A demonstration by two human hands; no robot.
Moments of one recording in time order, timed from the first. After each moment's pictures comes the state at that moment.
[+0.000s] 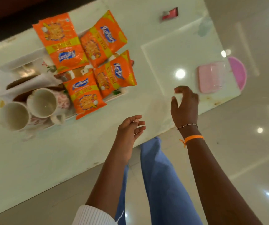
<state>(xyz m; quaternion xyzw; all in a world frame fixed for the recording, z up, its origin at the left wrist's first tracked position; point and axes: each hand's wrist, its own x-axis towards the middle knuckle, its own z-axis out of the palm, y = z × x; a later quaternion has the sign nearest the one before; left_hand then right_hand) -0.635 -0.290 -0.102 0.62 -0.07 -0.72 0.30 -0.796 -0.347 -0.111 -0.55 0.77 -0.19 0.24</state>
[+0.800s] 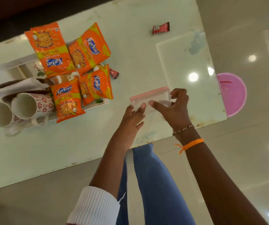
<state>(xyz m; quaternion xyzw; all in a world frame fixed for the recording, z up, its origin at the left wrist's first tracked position) -0.734 -0.373 -0.091 0.62 -0.04 -0.71 0.34 -0.858 -0.417 -0.086 -0.42 0.71 -0.25 0.52</state>
